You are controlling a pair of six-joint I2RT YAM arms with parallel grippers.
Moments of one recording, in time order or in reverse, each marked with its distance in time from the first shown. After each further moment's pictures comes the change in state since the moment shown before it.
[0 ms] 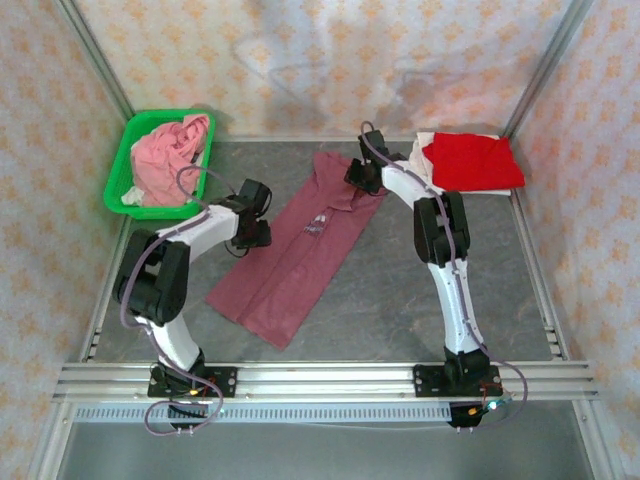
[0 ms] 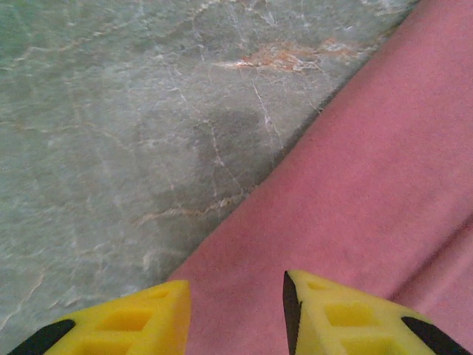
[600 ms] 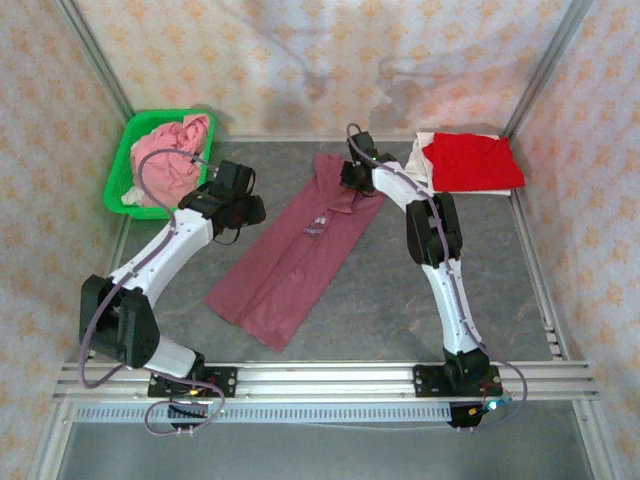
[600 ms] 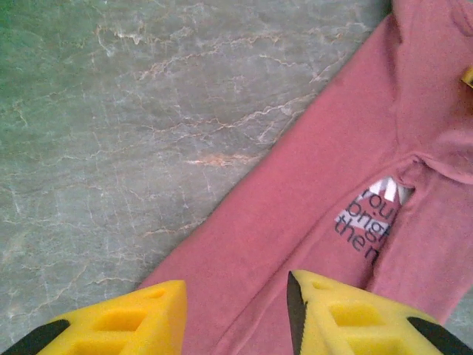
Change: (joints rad) left arm 0.000 -0.314 0.063 -0.079 0.003 -0.052; right arm 0.045 0.062 0.111 -0.057 0.123 -0.131
